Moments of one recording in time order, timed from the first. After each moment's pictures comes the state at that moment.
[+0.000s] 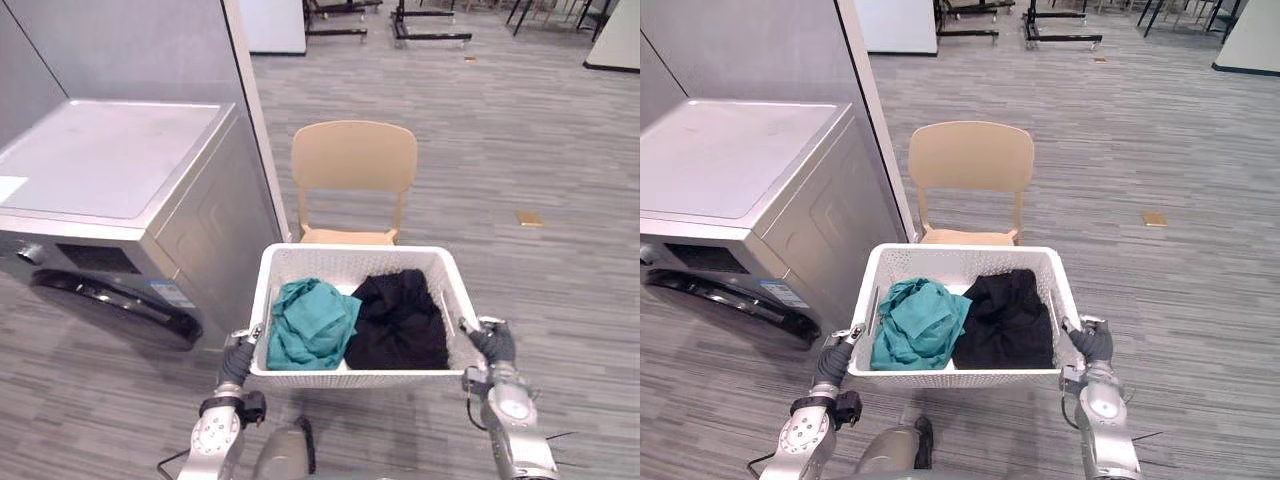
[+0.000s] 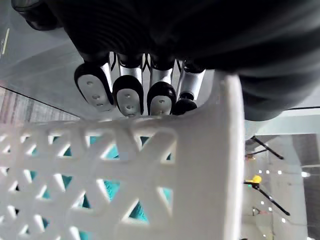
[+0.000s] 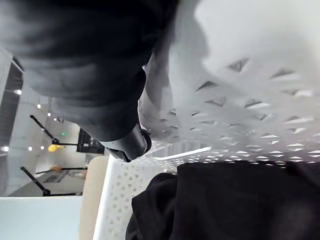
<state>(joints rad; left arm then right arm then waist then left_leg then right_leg) 0.35 0.14 -0.13 -0.04 -0.14 -0.04 0.15 0.16 -0.13 -0.12 0.13 0.07 -0.02 -0.19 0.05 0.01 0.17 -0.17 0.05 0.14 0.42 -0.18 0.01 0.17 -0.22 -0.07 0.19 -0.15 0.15</state>
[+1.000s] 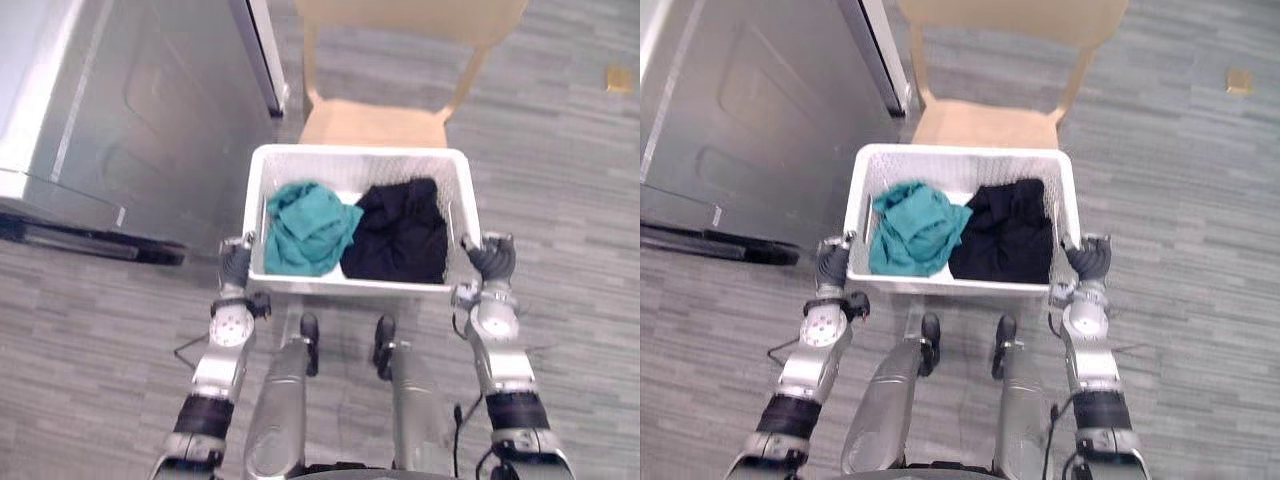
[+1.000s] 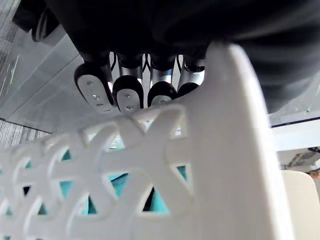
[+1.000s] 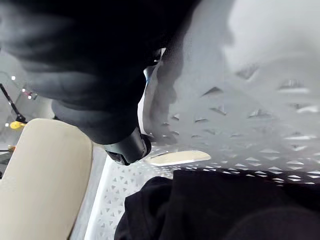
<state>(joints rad) -0.37 0.16 -0.05 0.24 -0.06 -0.03 0.40 -0.37 -0.16 -0.11 0.17 -0.02 -0.02 -0.43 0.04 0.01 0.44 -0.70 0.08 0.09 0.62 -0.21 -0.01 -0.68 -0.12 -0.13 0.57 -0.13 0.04</state>
